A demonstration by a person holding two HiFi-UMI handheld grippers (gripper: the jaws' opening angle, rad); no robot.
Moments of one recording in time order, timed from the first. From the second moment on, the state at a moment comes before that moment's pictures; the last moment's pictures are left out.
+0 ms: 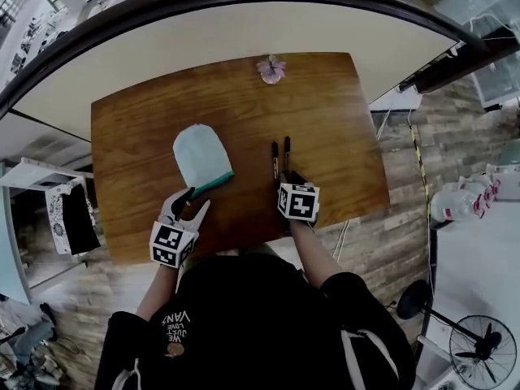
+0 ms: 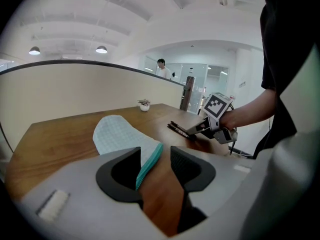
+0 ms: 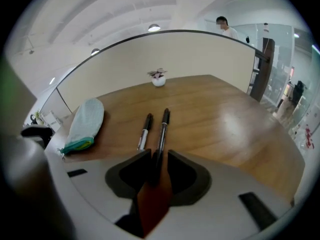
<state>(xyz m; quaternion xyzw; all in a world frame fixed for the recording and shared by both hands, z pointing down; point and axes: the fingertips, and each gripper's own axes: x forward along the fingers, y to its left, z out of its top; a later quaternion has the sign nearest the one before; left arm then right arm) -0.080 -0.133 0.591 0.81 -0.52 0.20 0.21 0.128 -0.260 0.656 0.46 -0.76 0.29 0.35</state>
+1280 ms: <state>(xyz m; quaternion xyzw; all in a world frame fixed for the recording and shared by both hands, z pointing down) -0.079 -0.143 0.655 0.85 -0.33 0.41 0.08 0.088 -0.141 0.612 0.49 -0.76 0.29 0.31</state>
